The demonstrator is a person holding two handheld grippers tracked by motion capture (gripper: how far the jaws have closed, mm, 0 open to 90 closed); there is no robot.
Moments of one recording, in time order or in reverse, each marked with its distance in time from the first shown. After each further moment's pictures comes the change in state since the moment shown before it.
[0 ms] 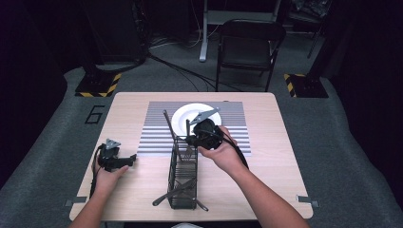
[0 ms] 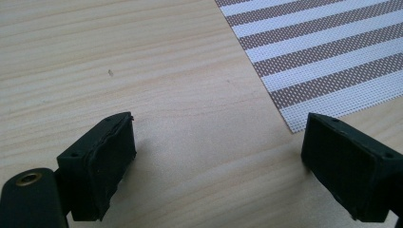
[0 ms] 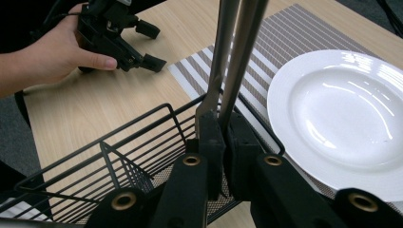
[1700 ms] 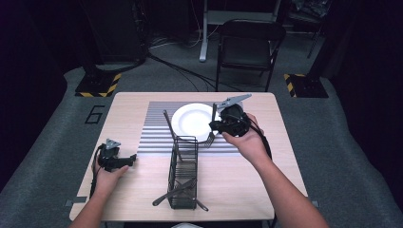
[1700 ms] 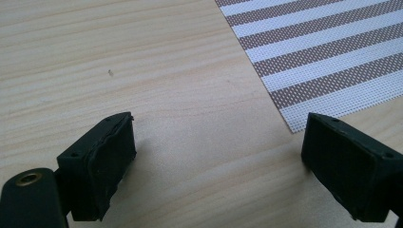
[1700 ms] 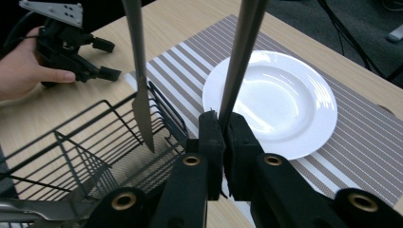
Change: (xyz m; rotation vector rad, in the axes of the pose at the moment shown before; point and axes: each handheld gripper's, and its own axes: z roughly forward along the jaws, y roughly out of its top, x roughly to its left) left arm 0.000 0.000 0.000 -0.002 0.003 -0.001; right arm -0.045 -0.005 -0.063 -0.044 -0.121 0.067
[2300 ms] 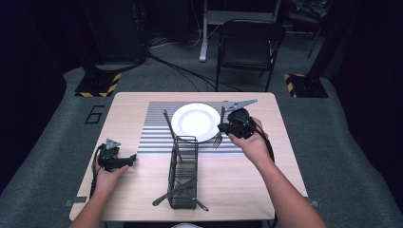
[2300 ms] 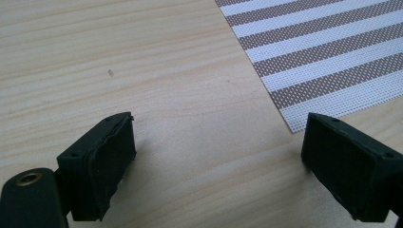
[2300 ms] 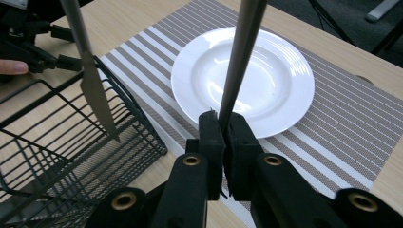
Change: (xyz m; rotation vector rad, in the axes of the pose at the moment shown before) left arm 0.000 0.000 -0.001 0.009 -0.005 0.002; right arm -0.027 -0.028 0.015 0.020 -0.058 0.059
